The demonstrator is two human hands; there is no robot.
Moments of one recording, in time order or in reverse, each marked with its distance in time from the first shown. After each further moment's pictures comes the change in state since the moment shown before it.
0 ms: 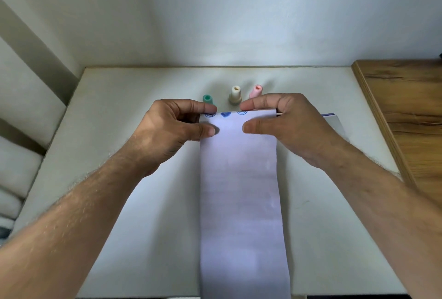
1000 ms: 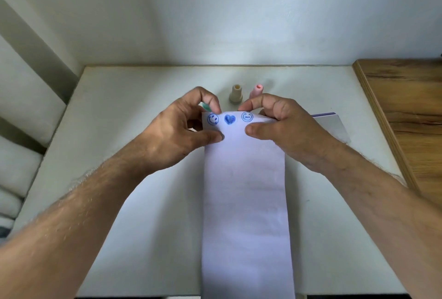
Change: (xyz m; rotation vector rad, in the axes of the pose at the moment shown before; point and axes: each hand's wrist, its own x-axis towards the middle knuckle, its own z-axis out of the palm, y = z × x) left_hand -0.002 0.001 0.001 0.181 -0.216 0.174; right_hand -0.006 -0.002 0.004 0.053 -0.154 -0.004
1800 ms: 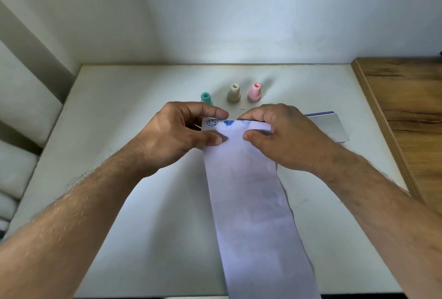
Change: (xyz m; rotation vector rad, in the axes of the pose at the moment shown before) left_hand 0.000 0.005 0.005 -0.076 0.049 -0.174; right_hand -0.004 0.004 0.002 -0.579 0.055 -0.102
